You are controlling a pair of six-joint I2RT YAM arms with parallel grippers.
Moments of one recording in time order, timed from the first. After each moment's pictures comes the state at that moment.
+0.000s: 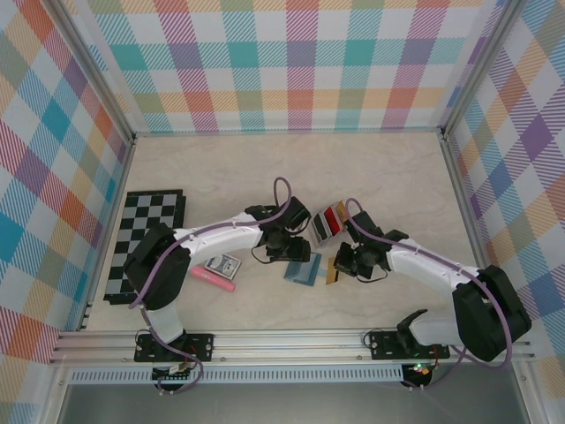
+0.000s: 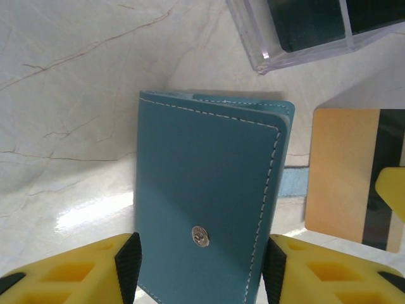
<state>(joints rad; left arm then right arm) -0.86 1.77 1.24 -0.70 0.15 -0.73 0.56 1.29 0.65 -0.57 -0.21 0.92</state>
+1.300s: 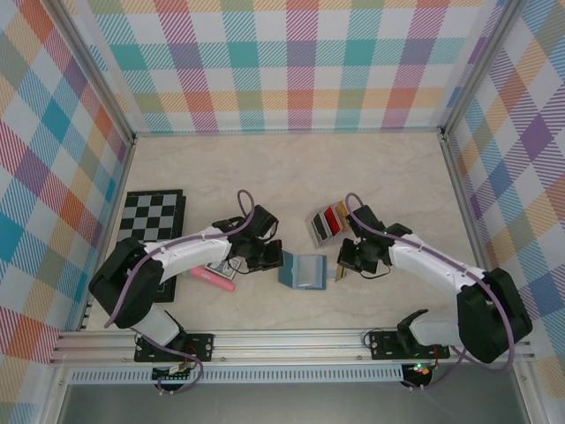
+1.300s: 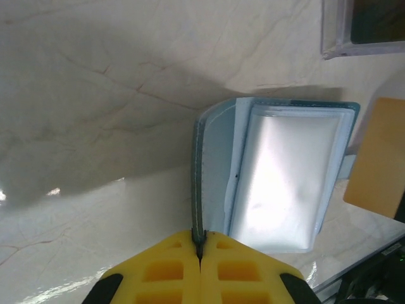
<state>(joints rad) -0.74 1.55 0.88 -0.45 0.31 -0.89 0.54 1.25 0.72 -0.69 -0.15 0.82</state>
